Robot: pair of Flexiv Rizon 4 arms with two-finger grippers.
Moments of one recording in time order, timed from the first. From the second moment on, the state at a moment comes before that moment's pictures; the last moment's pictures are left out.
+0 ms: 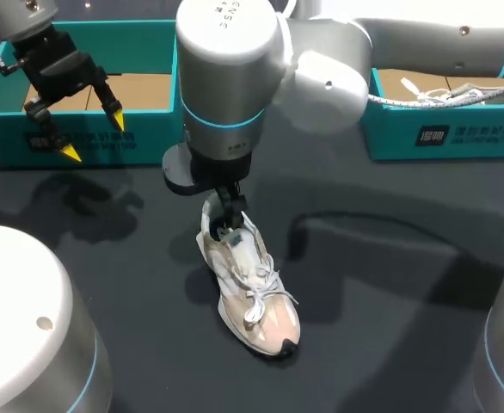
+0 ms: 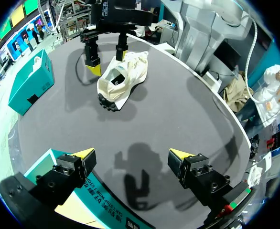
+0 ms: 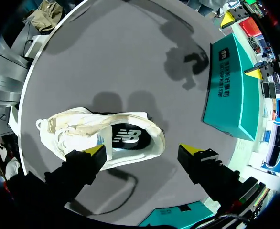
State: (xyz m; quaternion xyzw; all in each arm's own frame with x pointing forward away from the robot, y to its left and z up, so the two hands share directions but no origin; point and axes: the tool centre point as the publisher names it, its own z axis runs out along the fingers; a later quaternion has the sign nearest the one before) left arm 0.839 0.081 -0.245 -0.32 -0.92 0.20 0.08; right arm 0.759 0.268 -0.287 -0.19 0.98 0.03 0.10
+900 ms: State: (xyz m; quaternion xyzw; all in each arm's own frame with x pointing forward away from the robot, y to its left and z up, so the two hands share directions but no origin) left arm 0.839 0.081 -0.245 -0.32 -0.92 0.20 0.08; right arm 0.799 0.270 -0.351 -0.19 0.98 0.06 0.03
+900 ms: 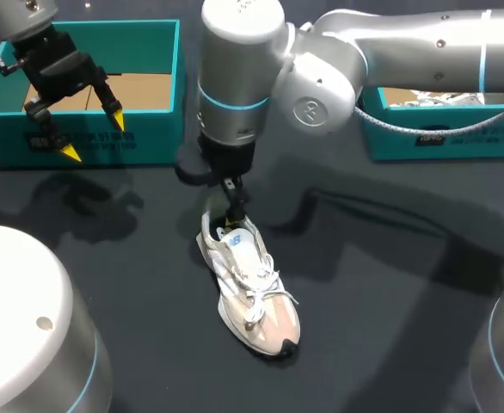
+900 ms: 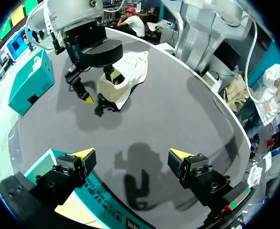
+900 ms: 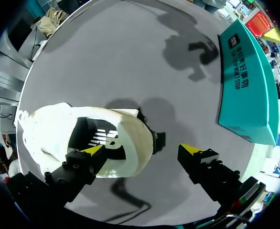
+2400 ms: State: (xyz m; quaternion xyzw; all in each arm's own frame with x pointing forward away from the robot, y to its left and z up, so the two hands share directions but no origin) left arm 0.839 0.081 -0.245 -0.32 -0.92 0.20 0.08; right arm 0.805 0.235 -0.327 -0.10 0.99 -0.02 0.10
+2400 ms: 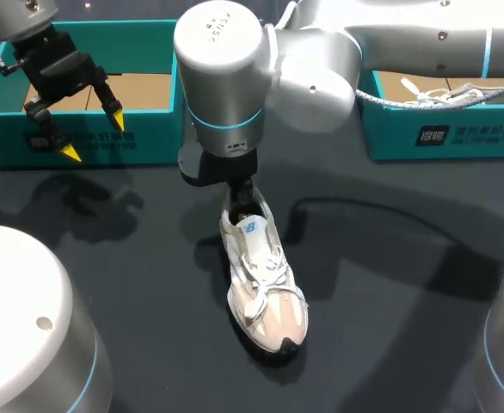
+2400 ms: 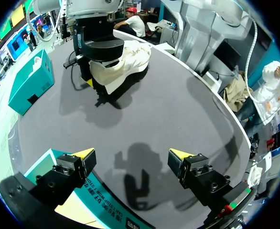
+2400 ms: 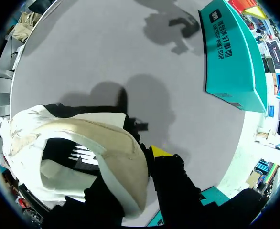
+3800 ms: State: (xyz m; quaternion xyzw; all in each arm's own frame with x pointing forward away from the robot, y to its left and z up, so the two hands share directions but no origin) left arm 0.839 0.081 -0.245 -0.32 -0.92 0.20 0.08; right arm 0.879 0.124 -0.174 -0.02 0.98 -0.10 0.16
